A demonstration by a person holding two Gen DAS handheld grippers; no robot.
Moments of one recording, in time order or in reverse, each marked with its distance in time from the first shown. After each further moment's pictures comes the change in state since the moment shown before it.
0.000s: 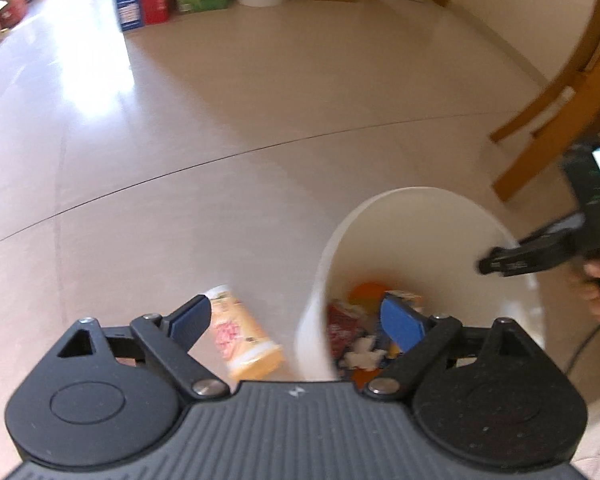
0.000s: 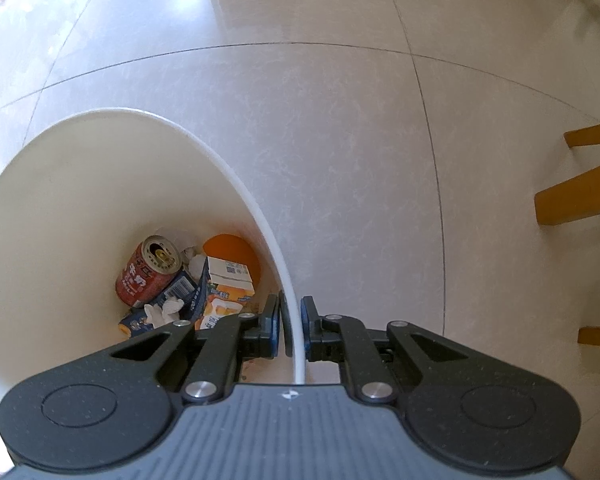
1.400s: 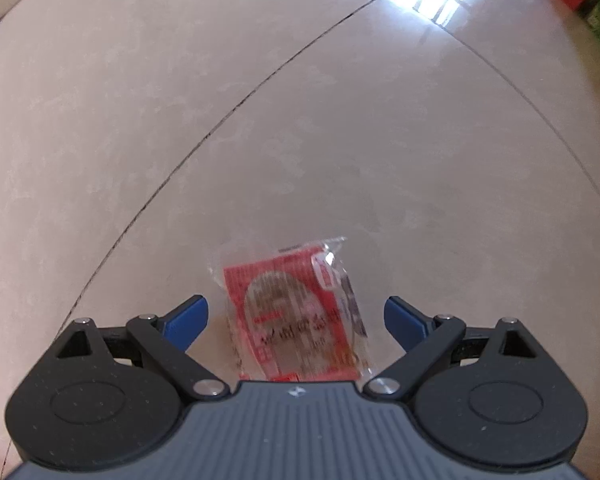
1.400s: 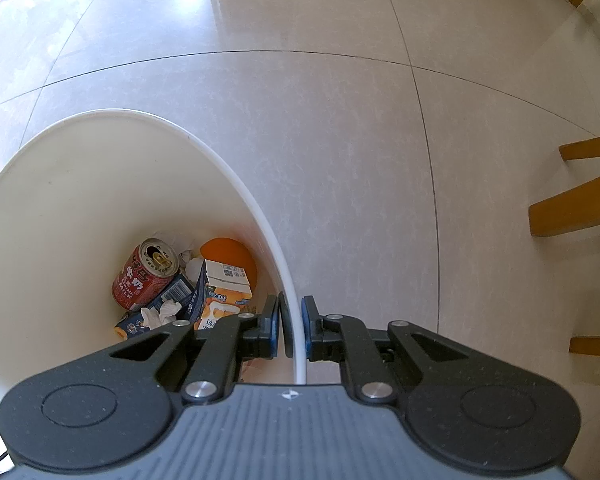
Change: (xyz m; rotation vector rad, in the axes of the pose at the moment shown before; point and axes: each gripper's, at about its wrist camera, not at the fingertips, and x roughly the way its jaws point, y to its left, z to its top) left arm 0.246 0.252 -0.112 -0.972 0.148 0.369; right arm -0.002 0.006 -0.004 -0.021 -0.025 -0.029
